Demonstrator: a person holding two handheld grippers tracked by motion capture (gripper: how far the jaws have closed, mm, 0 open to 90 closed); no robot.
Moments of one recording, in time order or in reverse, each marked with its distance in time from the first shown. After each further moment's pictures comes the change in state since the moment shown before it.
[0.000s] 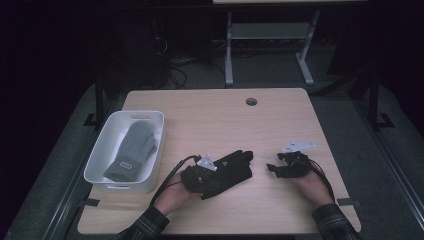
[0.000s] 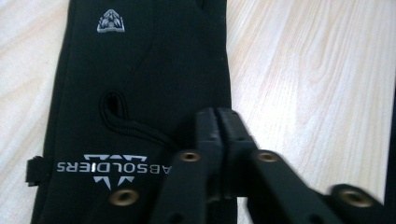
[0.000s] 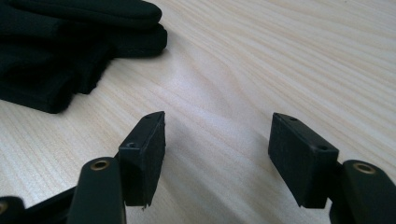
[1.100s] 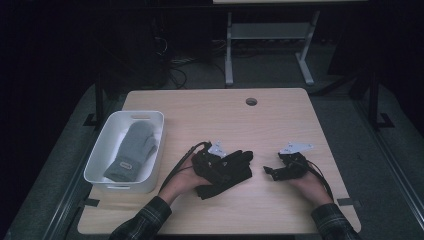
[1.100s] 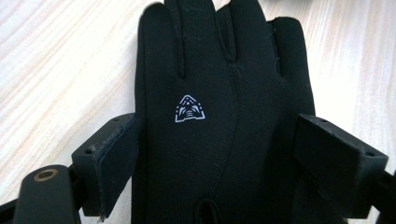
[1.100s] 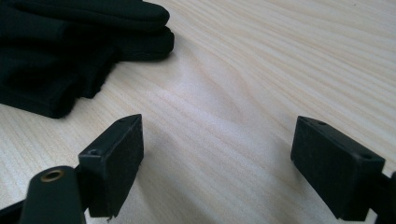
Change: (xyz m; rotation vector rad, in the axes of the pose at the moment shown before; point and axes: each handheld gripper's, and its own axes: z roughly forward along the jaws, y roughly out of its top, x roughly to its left) left arm 0.032 0.030 0.034 -0.026 0.081 0.107; right arm 0.004 -0.002 0.006 -0.021 0.003 -0.004
